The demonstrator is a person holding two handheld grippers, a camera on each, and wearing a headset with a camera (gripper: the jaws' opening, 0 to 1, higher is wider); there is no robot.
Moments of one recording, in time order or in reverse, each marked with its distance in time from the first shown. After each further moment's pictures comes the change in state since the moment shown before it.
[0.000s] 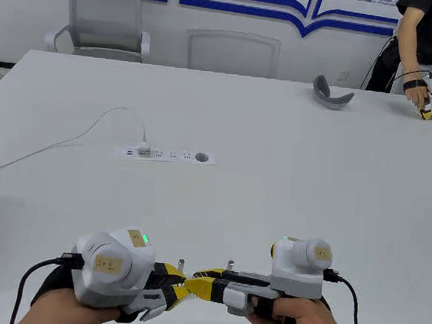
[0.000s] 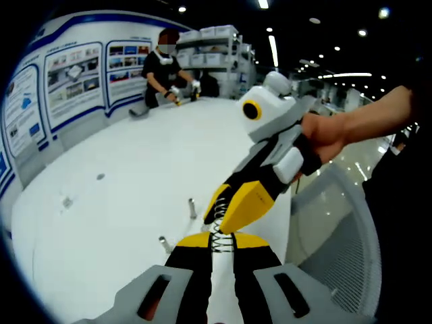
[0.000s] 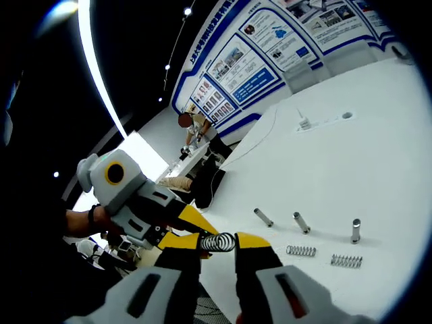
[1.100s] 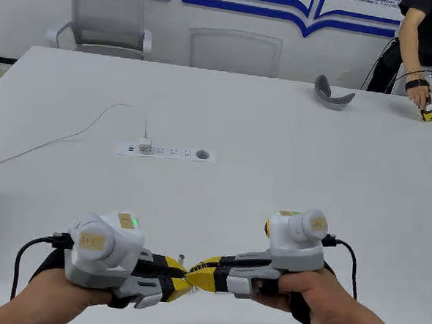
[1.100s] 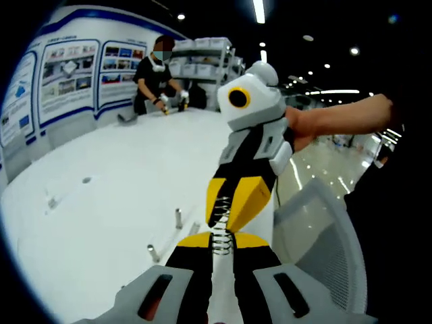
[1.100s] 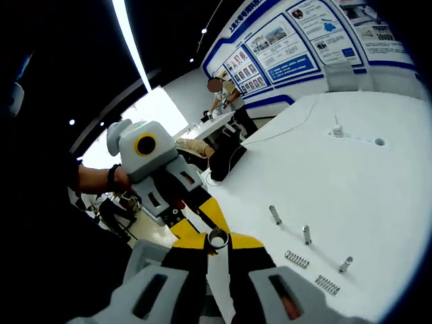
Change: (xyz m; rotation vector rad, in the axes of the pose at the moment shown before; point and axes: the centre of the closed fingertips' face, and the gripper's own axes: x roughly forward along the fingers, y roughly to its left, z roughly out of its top) left arm -0.011 -0.006 0.014 -0.047 -0.086 -0.129; right arm -0.004 0.030 0.009 -0.284 0.276 0.115
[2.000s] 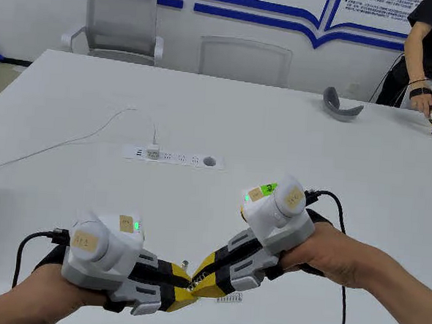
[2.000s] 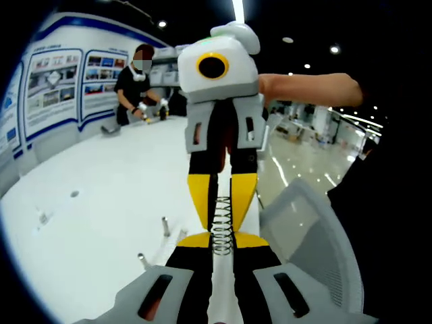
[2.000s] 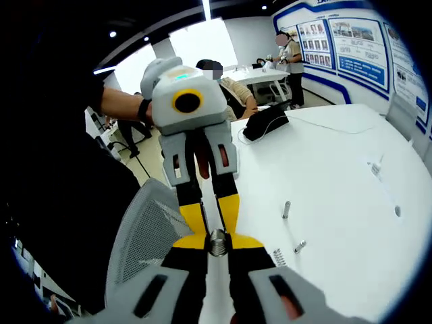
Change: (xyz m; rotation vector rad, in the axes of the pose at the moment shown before) left arm -0.007 -0.019 0.003 0.065 -0.036 -0.102; right arm 0.001 0.025 -0.007 -0.388 0.390 0.132
